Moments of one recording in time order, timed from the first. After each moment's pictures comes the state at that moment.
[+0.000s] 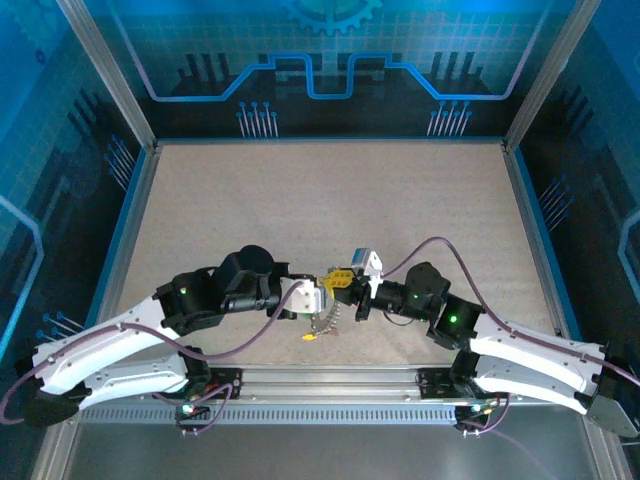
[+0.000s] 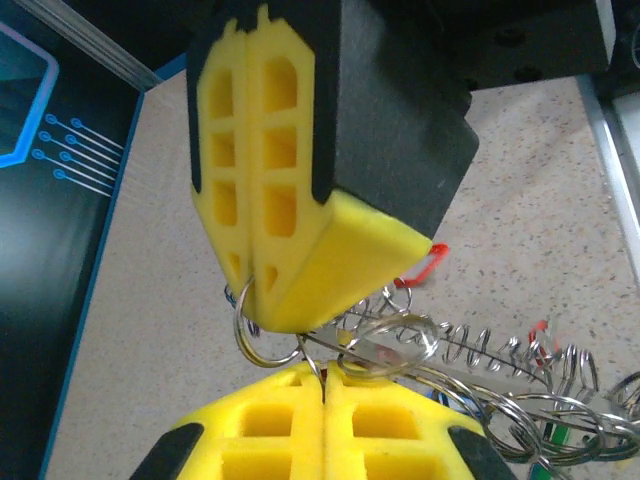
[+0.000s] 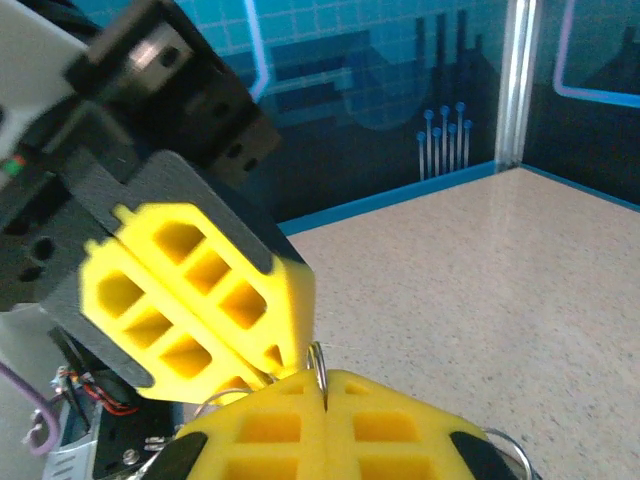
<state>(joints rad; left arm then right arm) -1.02 0.91 0.93 -0.57 0.03 0.69 1.01 0.86 0.51 0.27 -0.14 0.11</state>
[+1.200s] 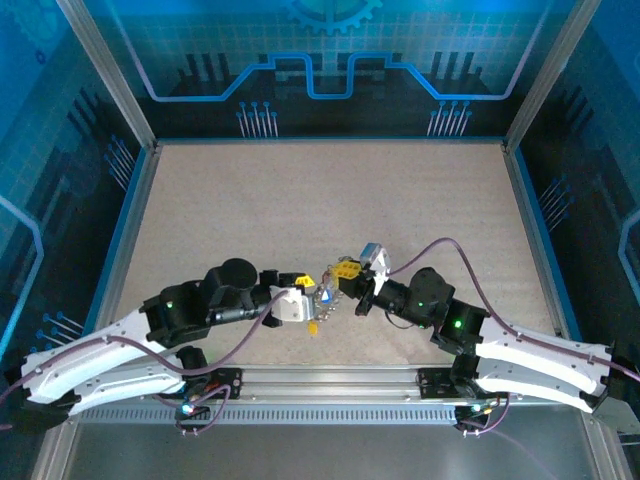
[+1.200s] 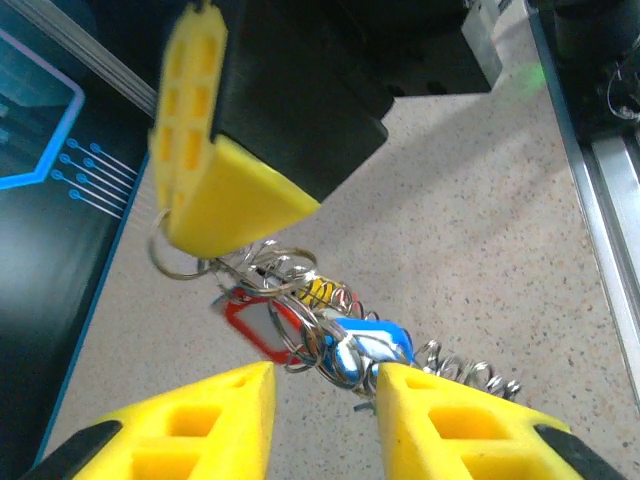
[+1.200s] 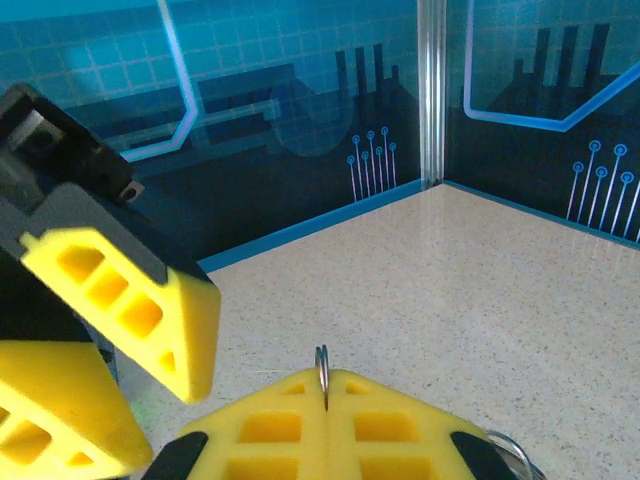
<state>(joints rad) -1.05 0.77 0.83 -0.50 0.04 0.63 1.06 0.81 0.51 0.26 0.05 0.11</state>
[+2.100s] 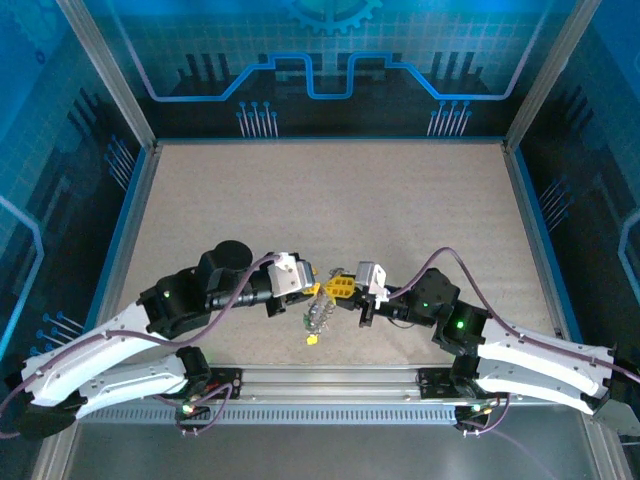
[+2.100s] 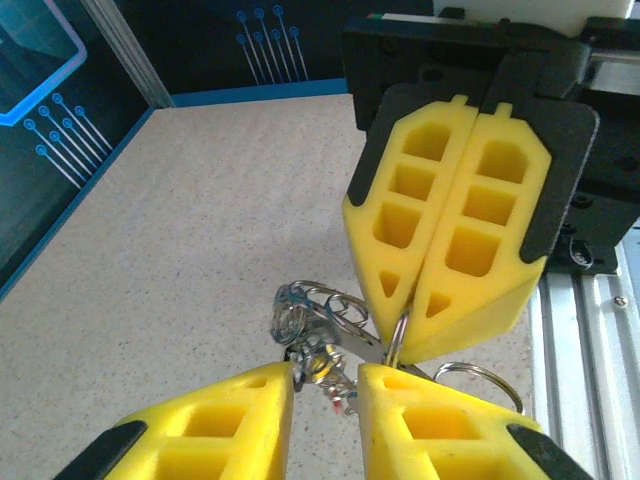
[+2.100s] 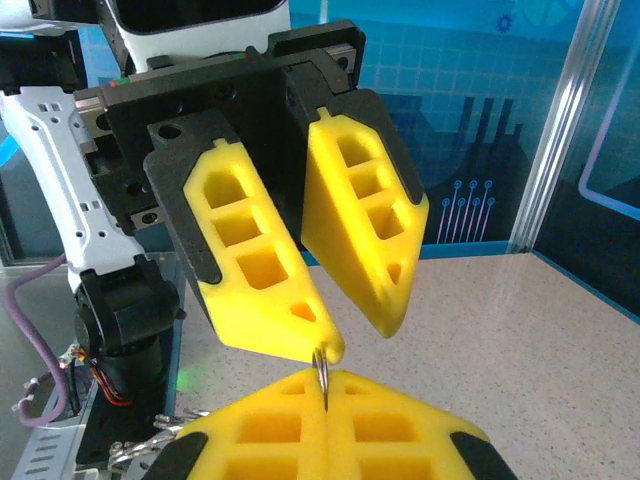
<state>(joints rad) -0.96 0.84 0.93 -0.49 0.18 0.33 1.05 0.79 0.50 0.30 -0.21 -0.09</state>
